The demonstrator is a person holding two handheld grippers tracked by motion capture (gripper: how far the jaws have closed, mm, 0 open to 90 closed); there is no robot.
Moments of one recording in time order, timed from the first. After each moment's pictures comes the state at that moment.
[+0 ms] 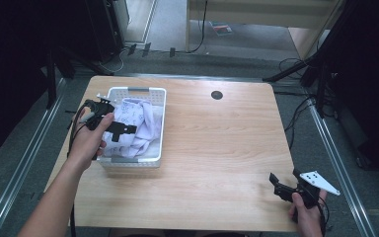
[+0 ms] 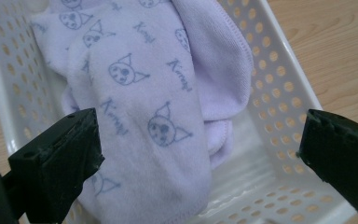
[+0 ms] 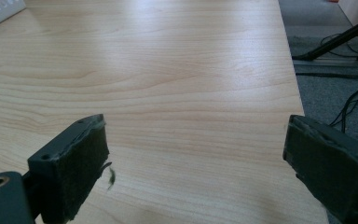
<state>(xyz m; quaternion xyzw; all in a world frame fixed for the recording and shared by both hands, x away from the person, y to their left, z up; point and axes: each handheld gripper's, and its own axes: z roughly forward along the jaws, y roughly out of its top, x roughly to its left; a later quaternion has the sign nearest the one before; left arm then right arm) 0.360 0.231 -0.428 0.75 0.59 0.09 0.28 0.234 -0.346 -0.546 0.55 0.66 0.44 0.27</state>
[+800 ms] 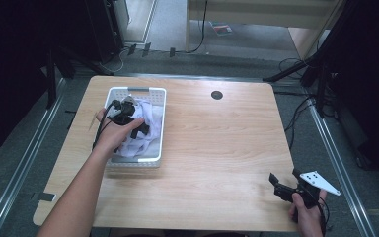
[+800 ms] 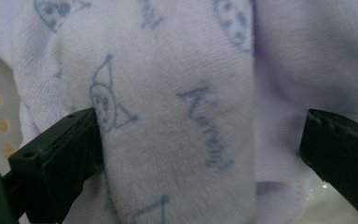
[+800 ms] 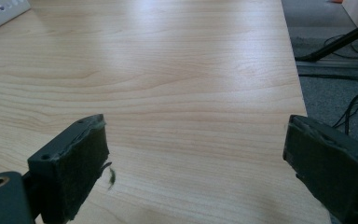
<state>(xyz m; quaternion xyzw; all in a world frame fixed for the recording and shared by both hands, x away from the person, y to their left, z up) 0.419 0.197 -0.492 0.76 0.63 0.08 0.13 0.234 -0.346 -0.546 0.54 0.66 0.45 0.27</state>
